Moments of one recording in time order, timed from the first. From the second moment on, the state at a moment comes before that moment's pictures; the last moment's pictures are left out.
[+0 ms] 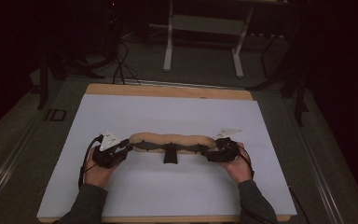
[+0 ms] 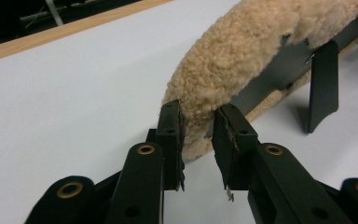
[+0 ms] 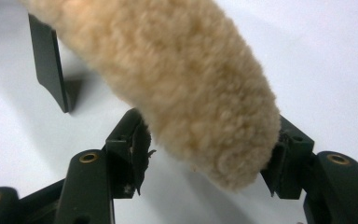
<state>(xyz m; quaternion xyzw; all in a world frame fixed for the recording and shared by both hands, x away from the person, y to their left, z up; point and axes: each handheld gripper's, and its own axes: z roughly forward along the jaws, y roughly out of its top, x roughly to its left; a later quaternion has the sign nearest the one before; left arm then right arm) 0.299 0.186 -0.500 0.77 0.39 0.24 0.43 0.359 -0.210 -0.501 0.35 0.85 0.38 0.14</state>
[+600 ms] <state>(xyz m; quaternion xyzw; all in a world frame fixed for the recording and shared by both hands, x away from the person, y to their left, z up) 0.296 0.187 -0.503 0.78 0.40 0.23 0.43 0.338 -0.219 -0.510 0.38 0.84 0.37 0.14</state>
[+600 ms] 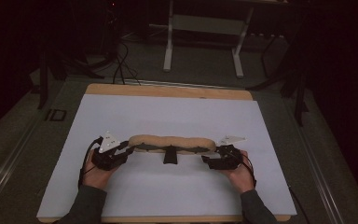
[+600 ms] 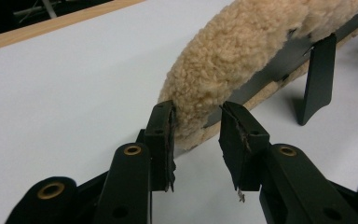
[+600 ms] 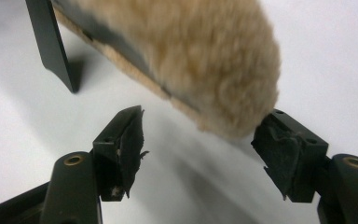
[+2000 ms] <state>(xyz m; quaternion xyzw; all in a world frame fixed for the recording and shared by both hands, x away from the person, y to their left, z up) 0.302 0.218 -0.486 0.71 0.45 0.23 0.49 0.325 -0.212 -0.510 0.39 0.84 0.39 0.06</state>
